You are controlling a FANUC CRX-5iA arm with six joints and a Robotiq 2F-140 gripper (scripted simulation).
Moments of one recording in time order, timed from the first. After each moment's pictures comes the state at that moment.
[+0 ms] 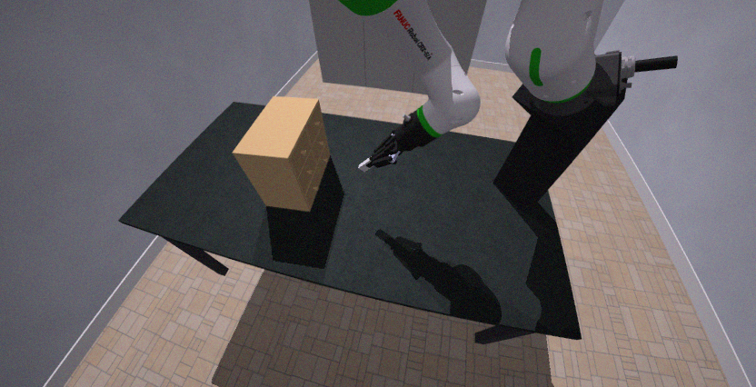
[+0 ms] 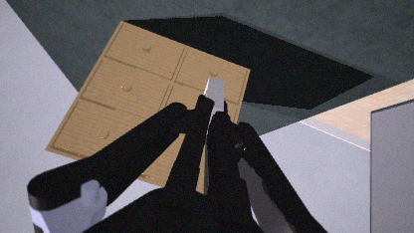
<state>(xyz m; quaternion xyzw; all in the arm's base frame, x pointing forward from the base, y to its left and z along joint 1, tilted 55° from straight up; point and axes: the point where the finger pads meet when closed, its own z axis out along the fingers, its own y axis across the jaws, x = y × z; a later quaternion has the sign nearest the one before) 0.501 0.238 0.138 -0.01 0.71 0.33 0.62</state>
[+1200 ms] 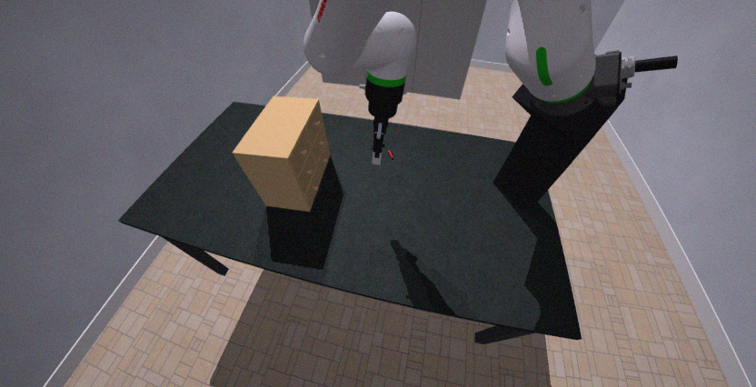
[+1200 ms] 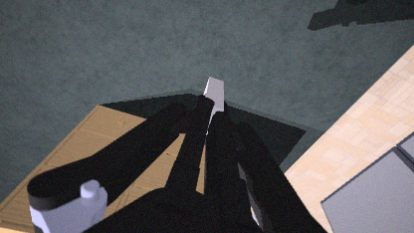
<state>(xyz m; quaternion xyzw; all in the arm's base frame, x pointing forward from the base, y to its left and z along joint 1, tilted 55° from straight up) 0.454 0.207 0.144 -0.13 0.86 0.34 0.36</state>
